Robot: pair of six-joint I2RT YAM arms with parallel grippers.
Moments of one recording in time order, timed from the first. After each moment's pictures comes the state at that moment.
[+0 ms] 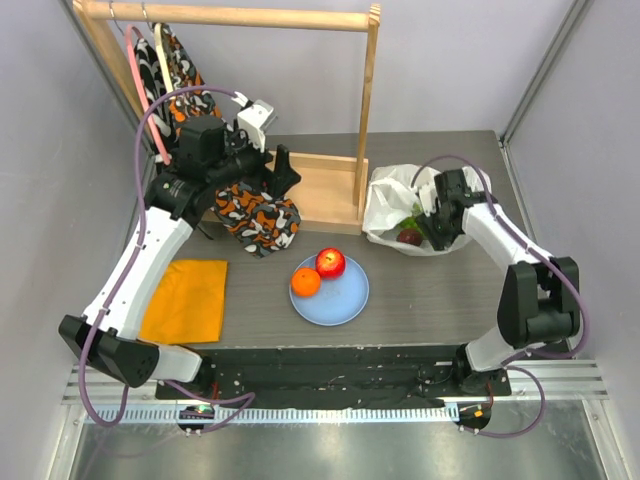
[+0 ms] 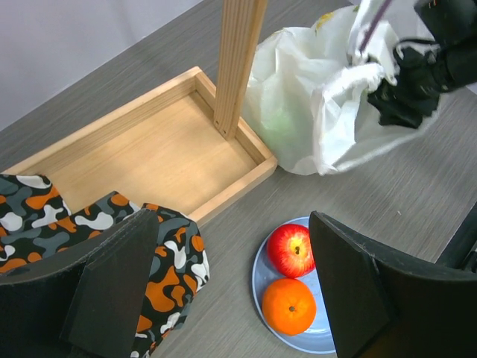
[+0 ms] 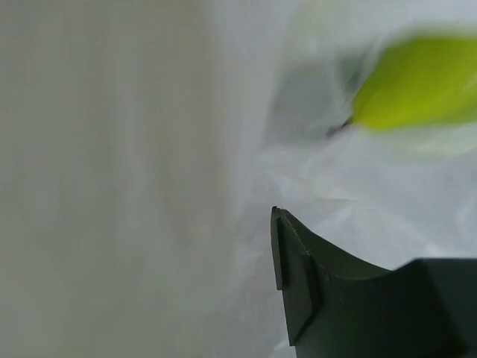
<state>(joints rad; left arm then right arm) -0.39 1.37 1.58 -0.56 0.40 0.06 0.14 1.58 1.18 -0.70 0.08 -0.40</state>
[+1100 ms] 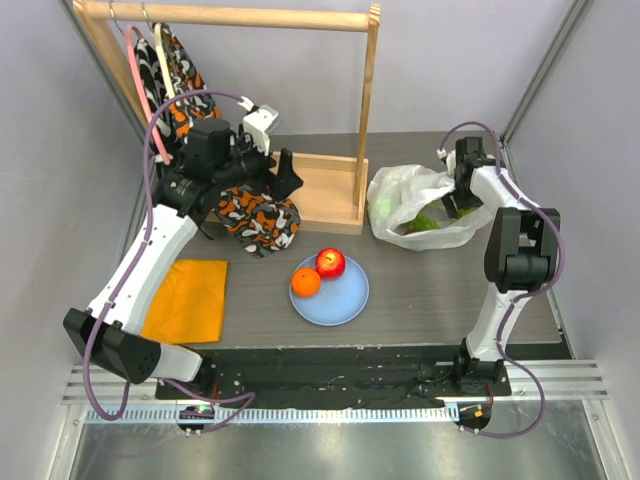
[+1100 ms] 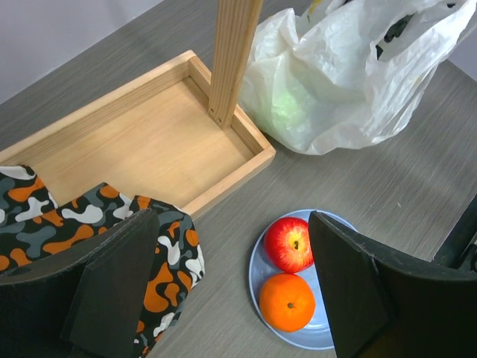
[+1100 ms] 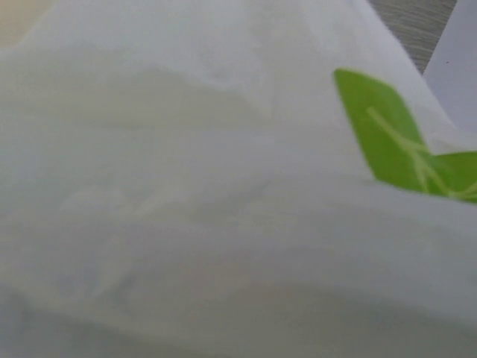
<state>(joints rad) -0.39 1.39 1.55 -0.55 0.41 0.06 -0.04 1.92 1.49 -0.67 0.28 -0.39</state>
